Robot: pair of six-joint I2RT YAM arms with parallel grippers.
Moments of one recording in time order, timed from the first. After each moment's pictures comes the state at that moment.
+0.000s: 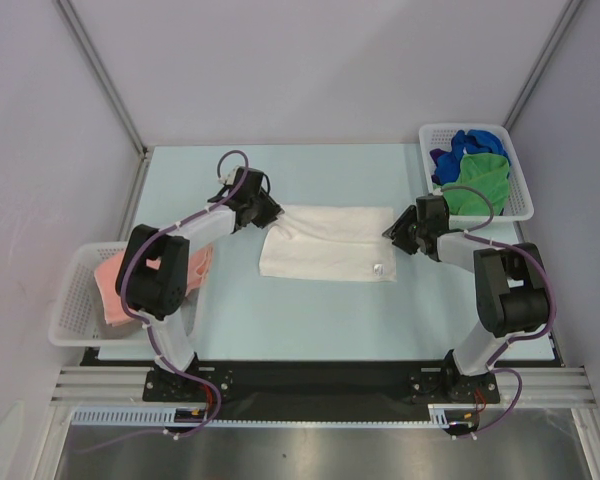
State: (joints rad) left arm -0.37 1.83 1.22 -0.19 -0.04 -1.03; right arm 0.16 1.67 0.83 0.06 -0.10 0.83
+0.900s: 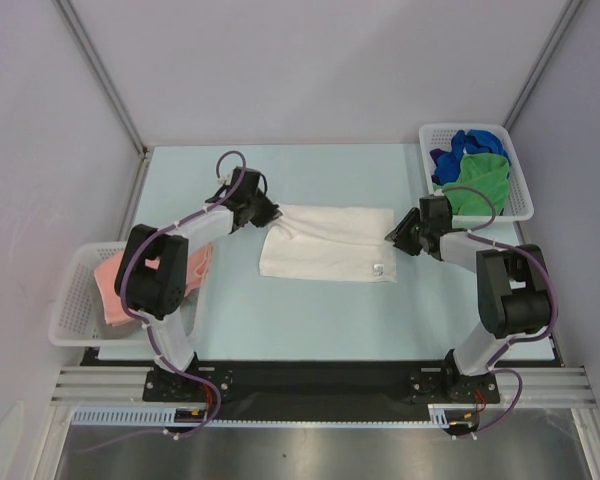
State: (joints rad) left arm -0.35 1.83 1.21 -0.17 0.01 -1.02; right arm 0.14 1.66 0.83 0.01 -0.14 0.80
